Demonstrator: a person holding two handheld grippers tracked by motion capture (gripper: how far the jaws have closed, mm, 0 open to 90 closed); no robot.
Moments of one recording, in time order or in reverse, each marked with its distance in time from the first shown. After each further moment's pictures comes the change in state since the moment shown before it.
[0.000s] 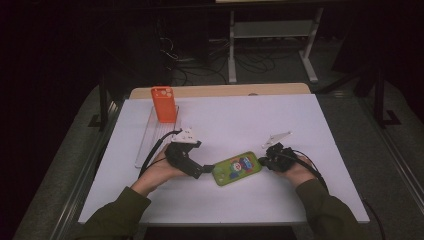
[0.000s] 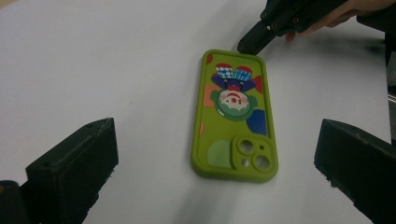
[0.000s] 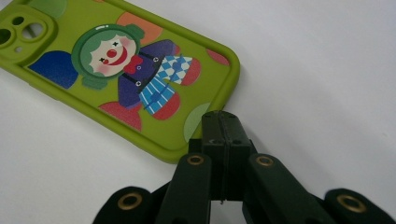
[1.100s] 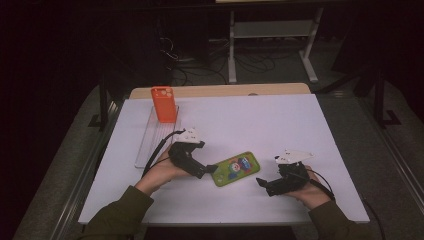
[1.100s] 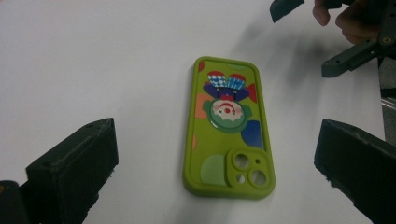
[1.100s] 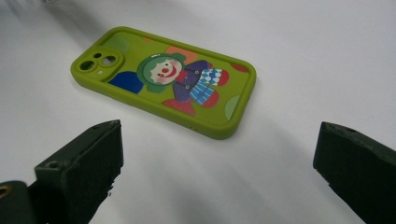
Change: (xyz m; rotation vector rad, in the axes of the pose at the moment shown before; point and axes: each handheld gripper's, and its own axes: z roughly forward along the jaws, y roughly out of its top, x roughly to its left) left arm 0.001 0.004 0.012 -0.020 -0.025 -0.009; right arm 0.036 -0.039 -0.040 -0.235 -0.025 0.069
